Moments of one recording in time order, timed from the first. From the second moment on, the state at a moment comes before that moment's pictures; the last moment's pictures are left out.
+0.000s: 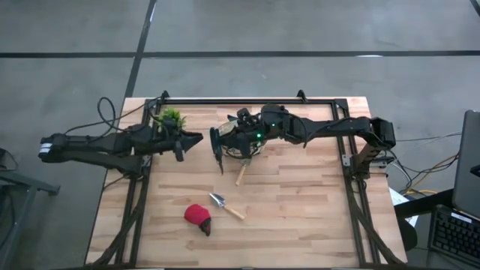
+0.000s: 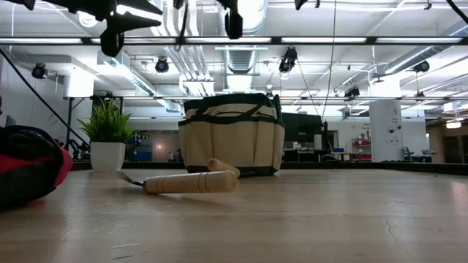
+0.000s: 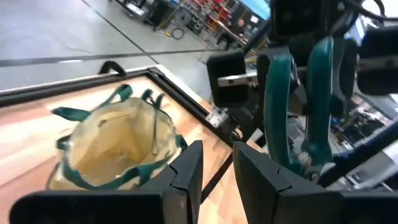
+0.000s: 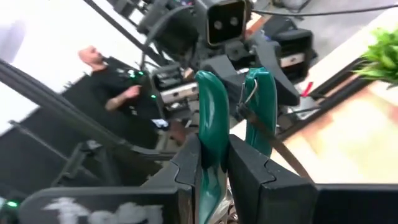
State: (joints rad) left arm 0.00 0.66 0.62 -0.04 -0.27 -0.65; right arm -0.10 1.71 1.40 0.24 -0.27 0.83
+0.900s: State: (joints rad) left arm 0.00 0.86 0.62 0.16 -0.11 -0.44; right arm -0.10 1.71 1.40 0.38 -0.38 1.04
